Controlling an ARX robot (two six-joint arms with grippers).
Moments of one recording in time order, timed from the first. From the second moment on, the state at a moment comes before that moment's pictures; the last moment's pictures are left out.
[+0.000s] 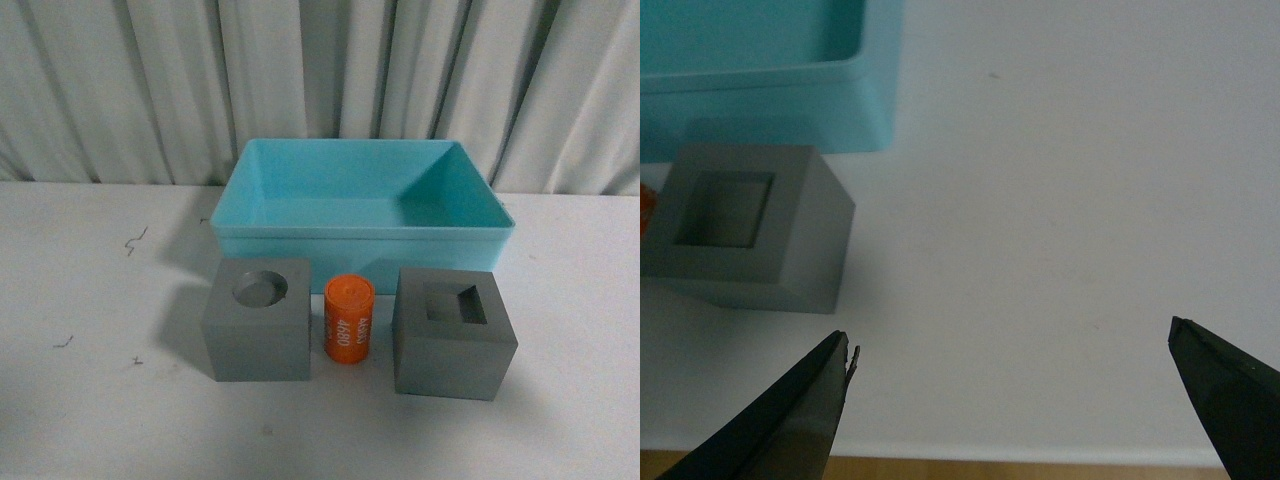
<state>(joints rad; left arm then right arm) 0.00 0.01 0.01 0.00 0.00 -0.01 -0.08 1.17 0.49 0.03 -0.11 -0.01</state>
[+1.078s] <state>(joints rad) 0.00 0.01 0.01 0.00 0.00 -0.01 0.24 1.87 0.83 0.28 0.01 0.17</state>
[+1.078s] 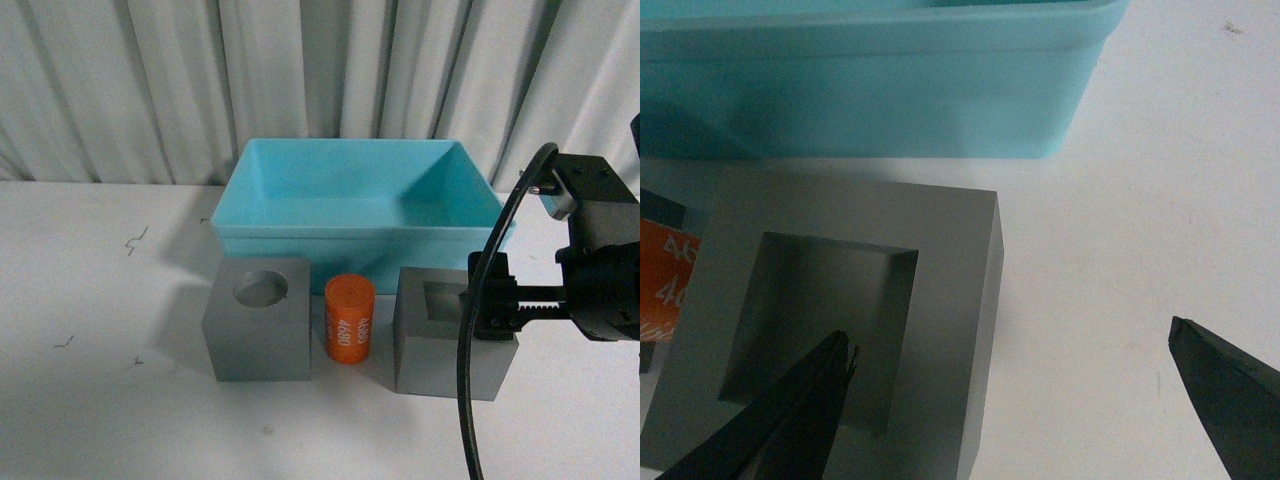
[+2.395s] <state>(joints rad) 0.00 0.01 0.01 0.00 0.00 -0.01 0.14 1.35 0.77 0.22 0.11 0.02</state>
